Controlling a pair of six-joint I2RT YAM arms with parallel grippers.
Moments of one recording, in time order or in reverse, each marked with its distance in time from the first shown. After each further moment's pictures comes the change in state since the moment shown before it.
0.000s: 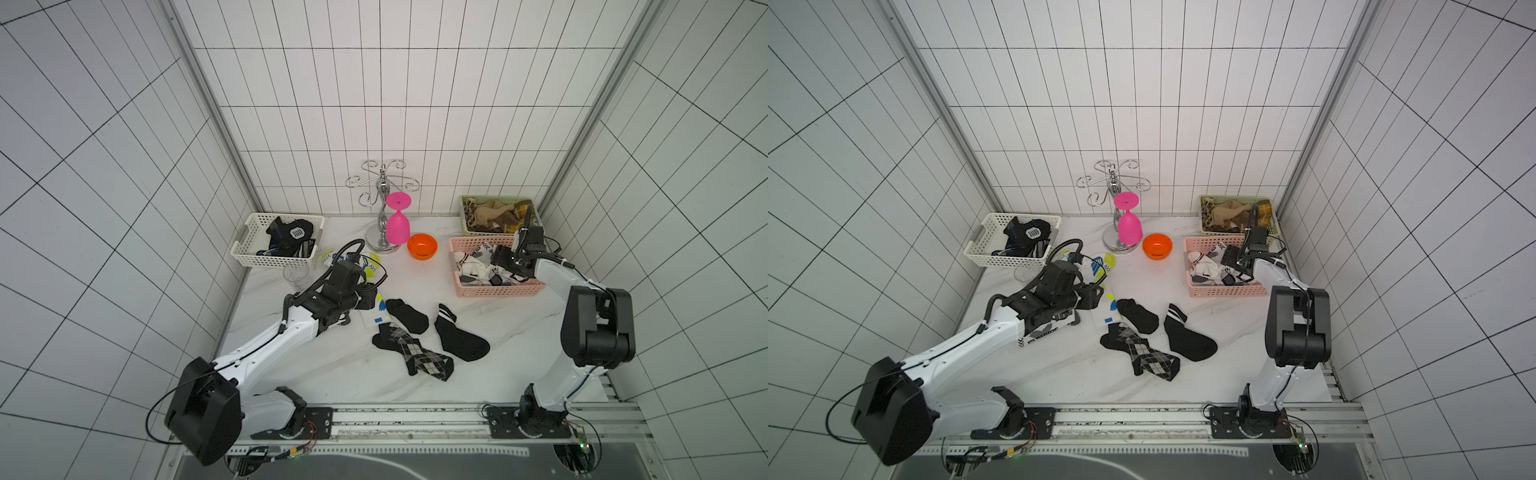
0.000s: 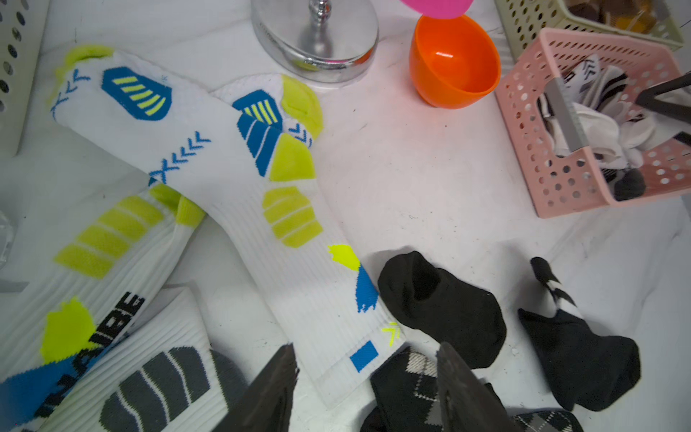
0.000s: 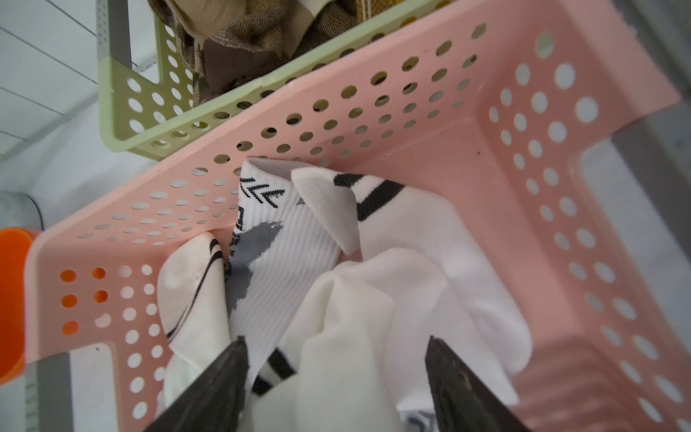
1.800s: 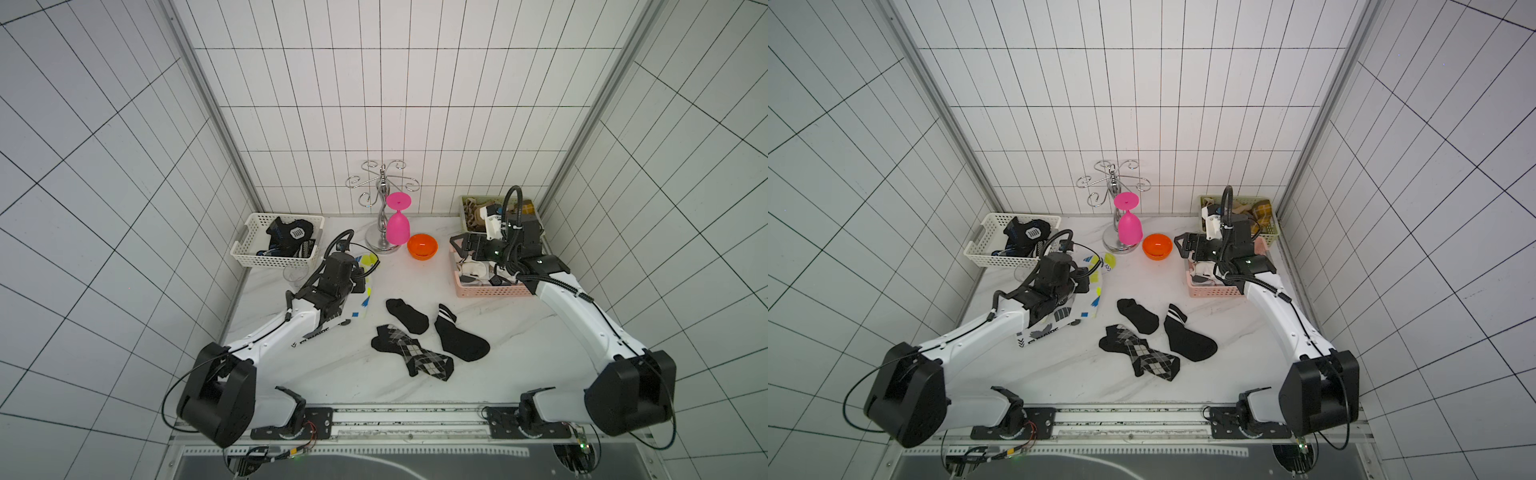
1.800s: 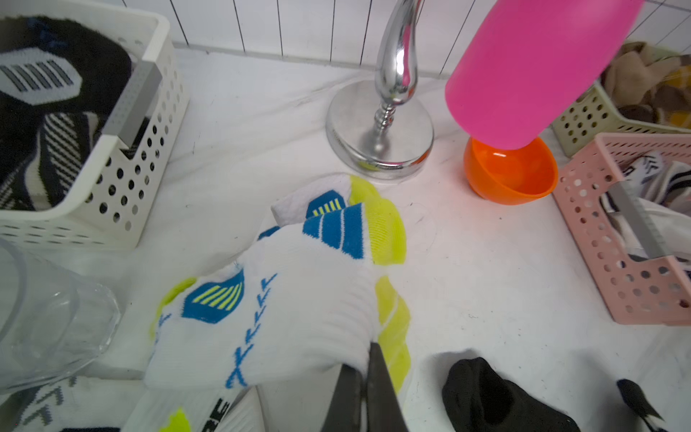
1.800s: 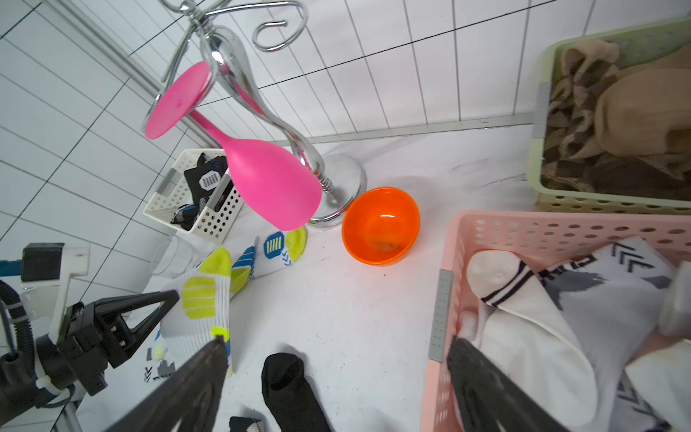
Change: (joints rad) left arm 0.089 0.020 -0.026 0.261 -0.095 0.109; right arm 0.312 -0.383 0.005 -0.006 -0.324 -0.045
